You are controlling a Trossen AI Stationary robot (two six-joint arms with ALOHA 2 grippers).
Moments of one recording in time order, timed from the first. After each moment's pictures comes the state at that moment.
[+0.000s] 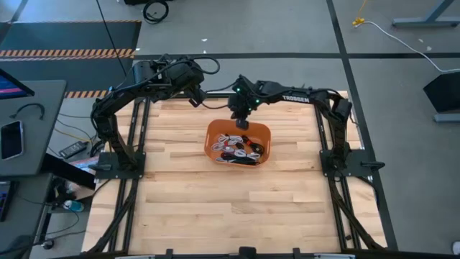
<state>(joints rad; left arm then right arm) 0.26 1.74 2.32 -1.54 -0.71 -0.21 -0.49 1.95 1.54 -0.59 -0.32 -0.31</state>
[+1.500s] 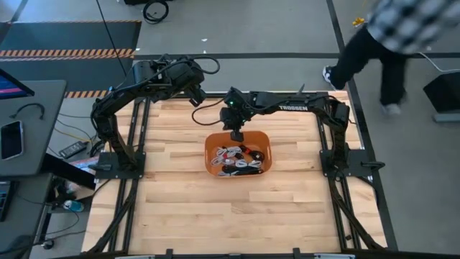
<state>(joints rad) 0.26 1.74 2.32 -1.54 -0.71 -0.22 -0.34 1.95 1.57 -0.56 -0.30 -0.30</state>
